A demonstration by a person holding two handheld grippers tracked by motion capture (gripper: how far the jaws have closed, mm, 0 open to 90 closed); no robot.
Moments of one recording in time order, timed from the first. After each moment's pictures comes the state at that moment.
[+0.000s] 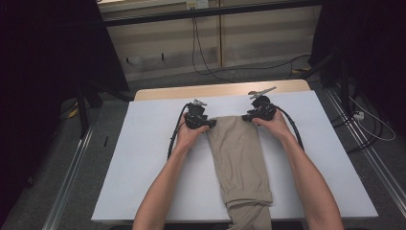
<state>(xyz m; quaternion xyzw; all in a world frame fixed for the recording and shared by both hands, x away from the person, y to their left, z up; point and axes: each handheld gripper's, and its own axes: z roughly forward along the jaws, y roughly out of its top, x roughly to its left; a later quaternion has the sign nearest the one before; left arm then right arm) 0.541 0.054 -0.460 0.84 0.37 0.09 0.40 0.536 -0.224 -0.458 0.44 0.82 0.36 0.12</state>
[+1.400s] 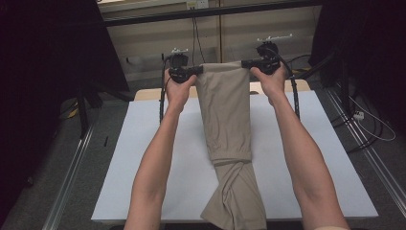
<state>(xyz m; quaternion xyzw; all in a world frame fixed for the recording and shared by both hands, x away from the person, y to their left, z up) 0.598 0.069 -0.306 0.73 0.43 0.17 0.50 0.567 -0.217 -0.291 0.49 0.69 0.48 0.22</state>
